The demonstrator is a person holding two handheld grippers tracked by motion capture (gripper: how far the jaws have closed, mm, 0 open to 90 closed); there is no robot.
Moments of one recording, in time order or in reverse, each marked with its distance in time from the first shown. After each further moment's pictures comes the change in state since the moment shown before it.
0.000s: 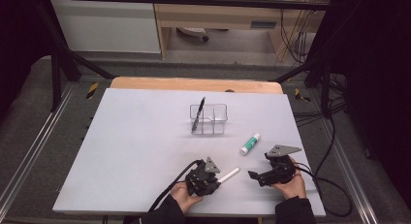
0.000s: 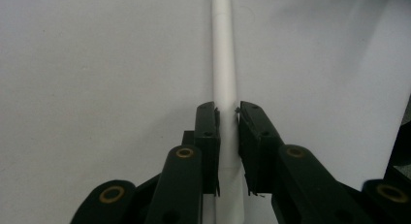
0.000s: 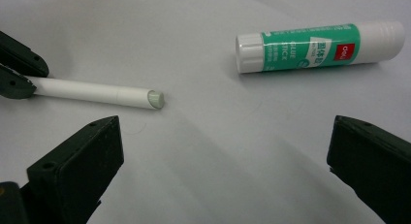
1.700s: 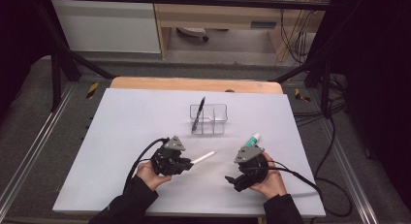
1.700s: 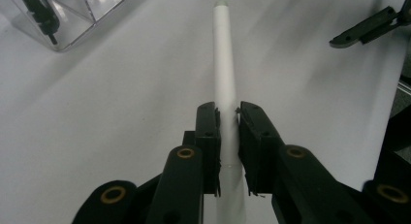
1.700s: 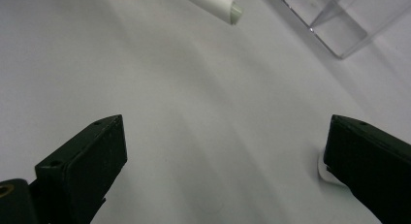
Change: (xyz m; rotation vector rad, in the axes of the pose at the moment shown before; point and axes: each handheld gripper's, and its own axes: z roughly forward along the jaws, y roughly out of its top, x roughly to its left) left arm 0.075 -0.010 -0.083 -0.055 -0.033 0.011; right arm 0.073 0.055 0.027 0.085 0.005 -0.373
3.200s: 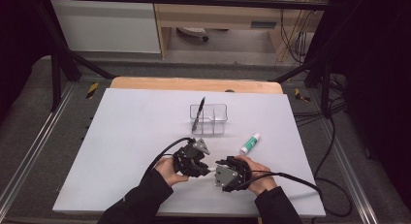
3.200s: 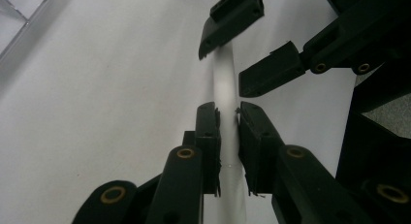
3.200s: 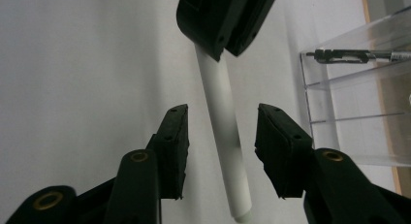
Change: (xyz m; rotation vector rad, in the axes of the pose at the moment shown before) left arm -0.029 0.044 0.034 0.147 -0.104 0.128; right arm 0.044 0.029 0.009 0.029 -0.072 -0.600
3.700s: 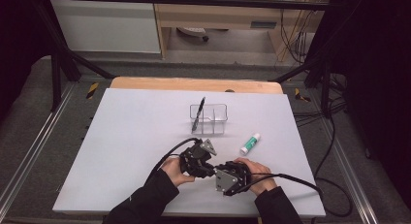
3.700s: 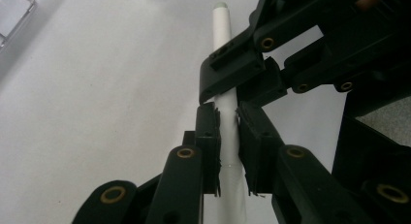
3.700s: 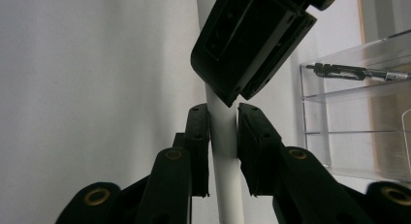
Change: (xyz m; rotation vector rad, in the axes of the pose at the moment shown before) left arm -0.007 0.012 0.007 0.004 -0.010 0.010; right arm 0.006 0.000 -0.001 -0.011 -0.016 -0.084
